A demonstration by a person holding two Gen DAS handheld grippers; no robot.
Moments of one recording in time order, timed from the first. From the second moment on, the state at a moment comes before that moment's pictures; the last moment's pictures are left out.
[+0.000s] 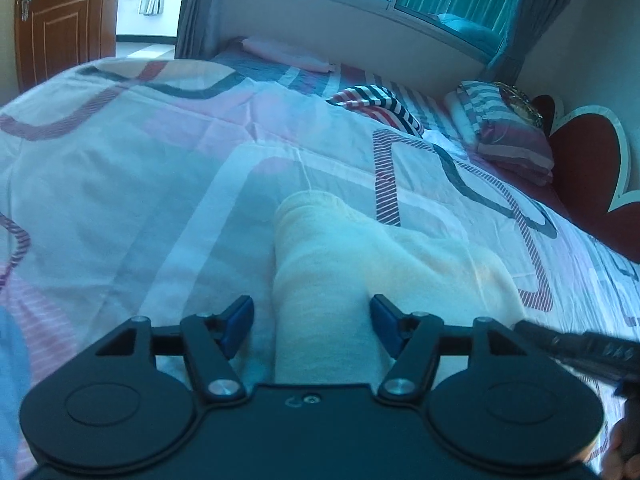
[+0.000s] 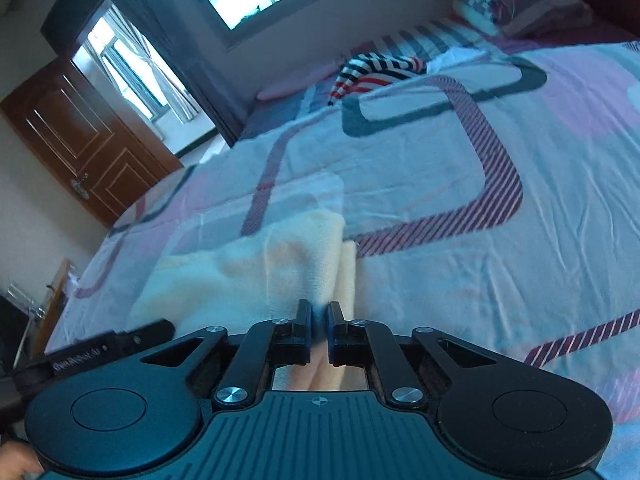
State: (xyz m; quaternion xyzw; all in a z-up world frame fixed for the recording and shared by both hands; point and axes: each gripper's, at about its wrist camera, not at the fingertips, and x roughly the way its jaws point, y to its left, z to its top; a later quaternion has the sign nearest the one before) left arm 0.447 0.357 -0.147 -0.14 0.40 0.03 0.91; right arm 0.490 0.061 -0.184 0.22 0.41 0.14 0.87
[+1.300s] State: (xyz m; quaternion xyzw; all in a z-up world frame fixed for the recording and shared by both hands) left arm 0.290 0.334 -0.139 -0.06 0.41 -0.01 0.91; right arm 0.316 0.049 -0.183 0.27 0.46 0.15 0.84
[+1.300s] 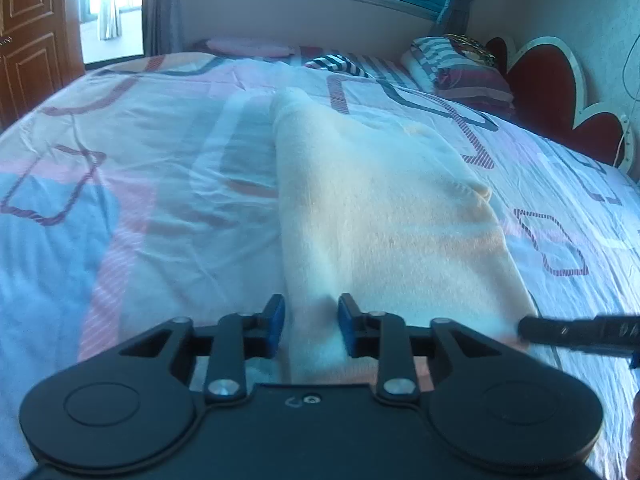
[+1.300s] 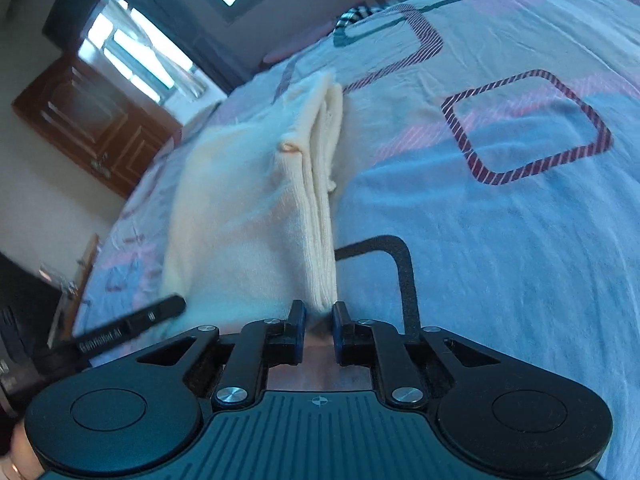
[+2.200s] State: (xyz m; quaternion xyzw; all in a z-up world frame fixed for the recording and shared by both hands) left arm 0.267 0.316 -0.115 -0.03 0.38 -0.01 0.92; right arm 0.324 0.050 -0.193 0.34 0.45 0.12 0.82
